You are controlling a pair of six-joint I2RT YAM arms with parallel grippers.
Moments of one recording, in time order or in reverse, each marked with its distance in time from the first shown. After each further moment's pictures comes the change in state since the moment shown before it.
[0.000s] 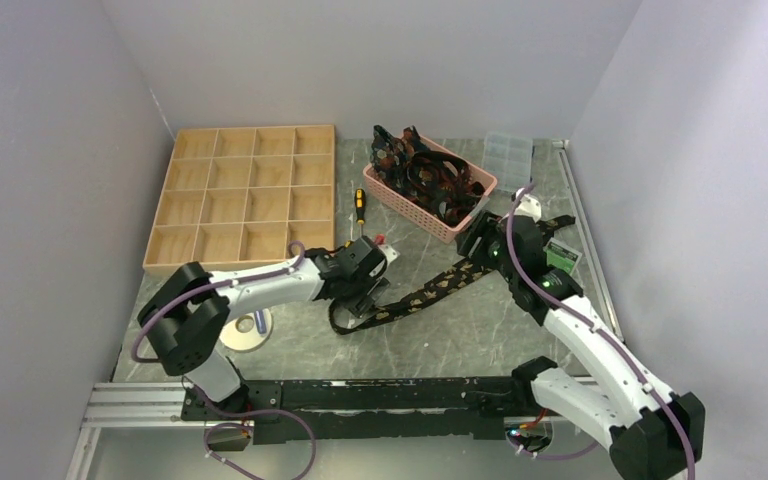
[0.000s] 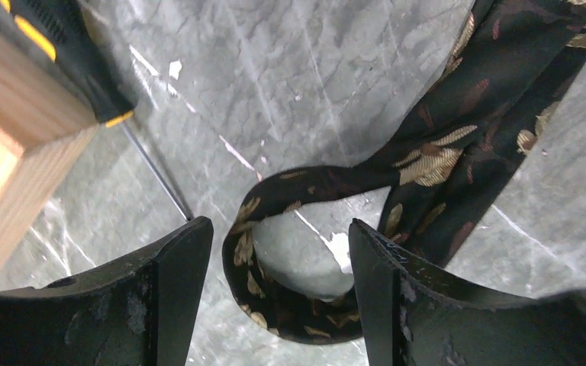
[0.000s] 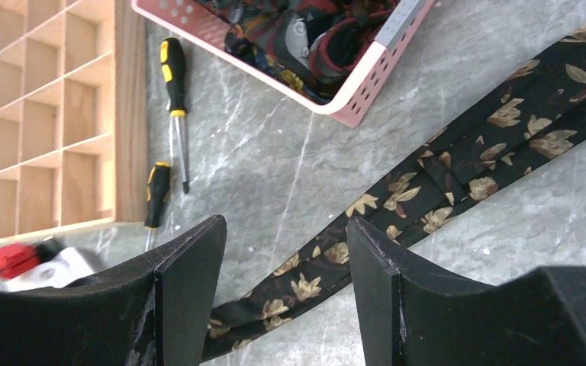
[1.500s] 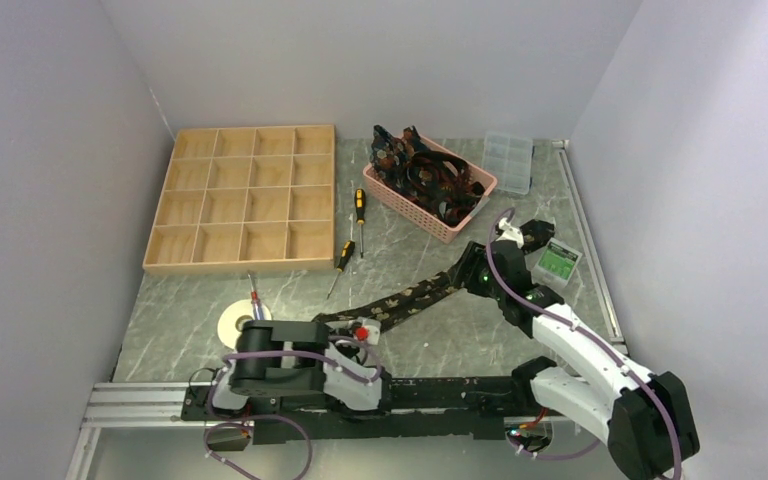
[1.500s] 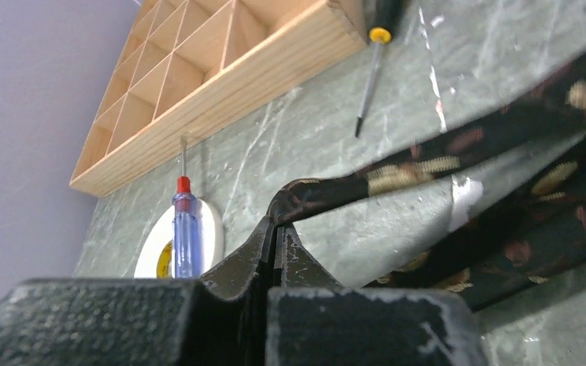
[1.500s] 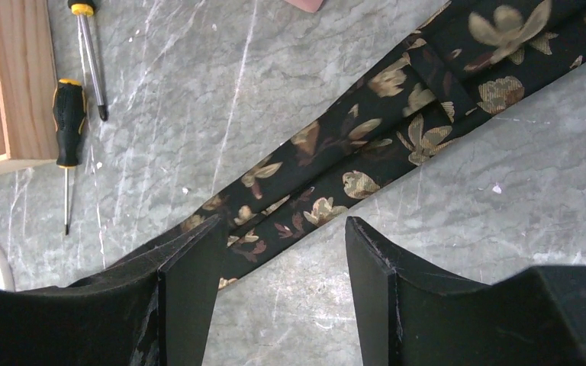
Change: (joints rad) left arm -0.713 0.475 -0.046 -0.956 -1.138 -1.804; right arm 0.001 0.016 -0.249 0.113 -0.096 0.019
